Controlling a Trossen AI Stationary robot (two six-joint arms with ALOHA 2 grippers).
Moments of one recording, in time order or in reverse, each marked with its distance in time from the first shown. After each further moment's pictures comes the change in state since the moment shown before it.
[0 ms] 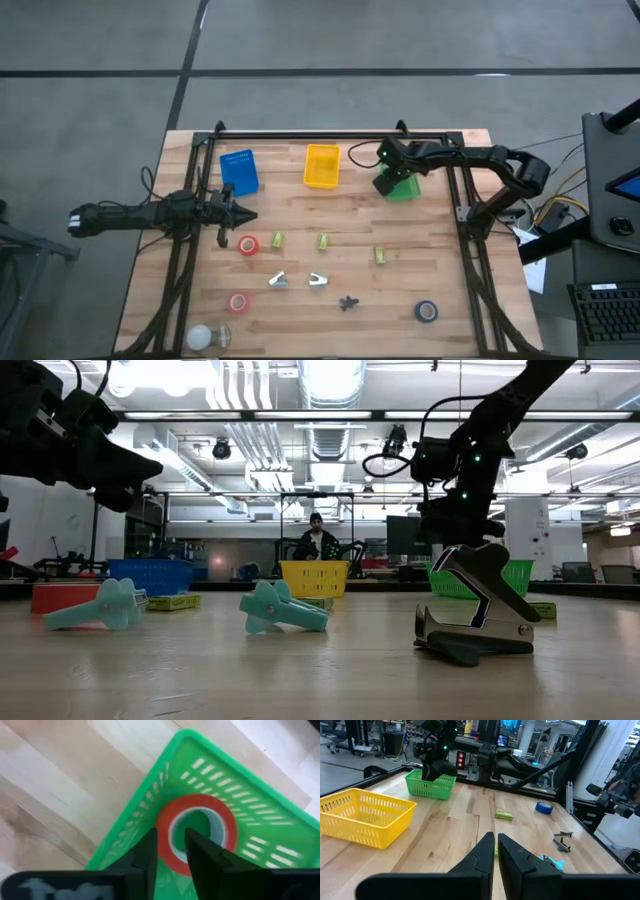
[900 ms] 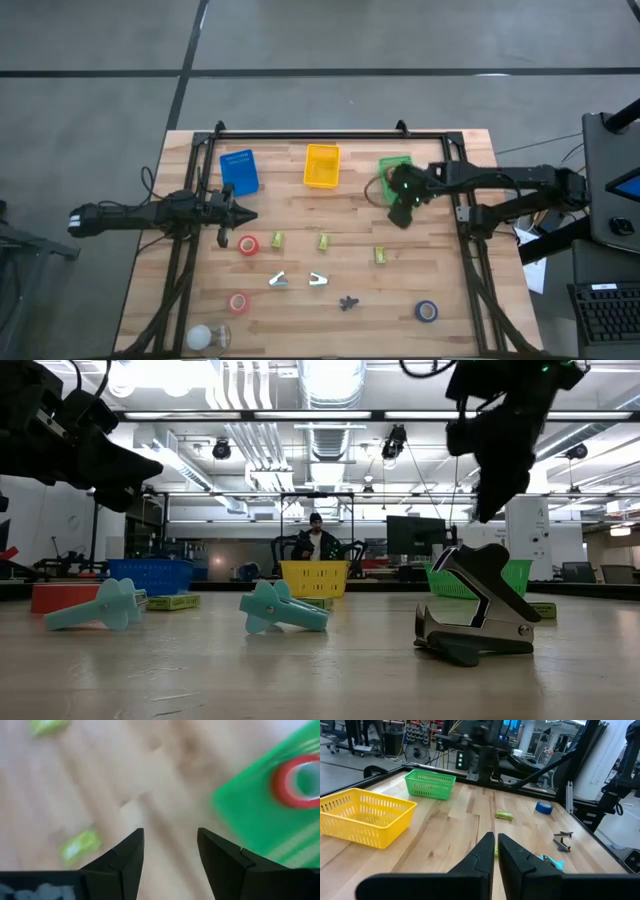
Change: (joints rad) left arm 0.000 0.000 0.000 0.000 0.000 0.000; right arm 0.414 -0.364 -0.015 -0.270 -0.154 0.103
